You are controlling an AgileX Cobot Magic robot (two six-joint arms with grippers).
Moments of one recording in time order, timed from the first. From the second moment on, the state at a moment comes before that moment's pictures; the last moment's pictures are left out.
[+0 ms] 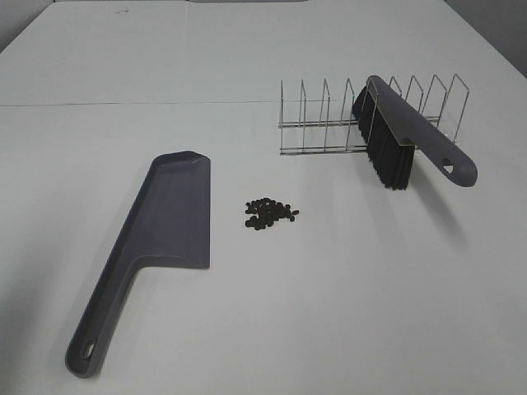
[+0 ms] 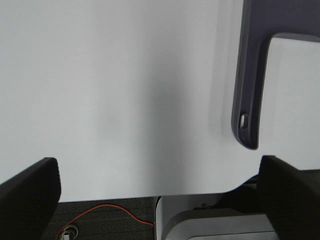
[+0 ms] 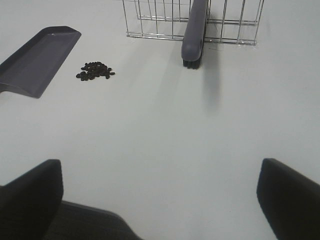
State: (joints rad) left arm -0.02 1.06 -0.81 -0.10 1.12 -0.01; right arm 0.10 0.00 -0.46 0.09 1.10 -0.07
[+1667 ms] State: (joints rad) left arm -0.54 1.99 -1.03 -0.05 0.67 -0.43; right arm 0.10 0.00 -0.46 0.09 1.10 -0.07
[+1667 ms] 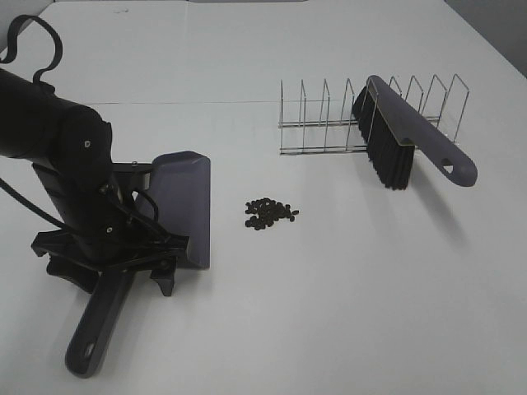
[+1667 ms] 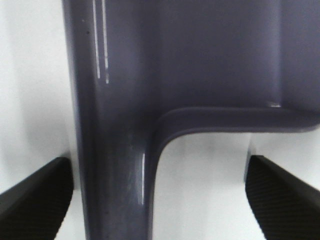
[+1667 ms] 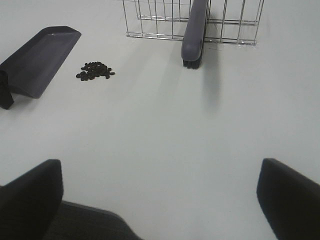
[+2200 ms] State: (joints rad) left arm -0.54 2.01 -1.04 -0.05 0.68 -0.42; right arm 0.10 0.00 -0.46 0.09 1.10 -0.07
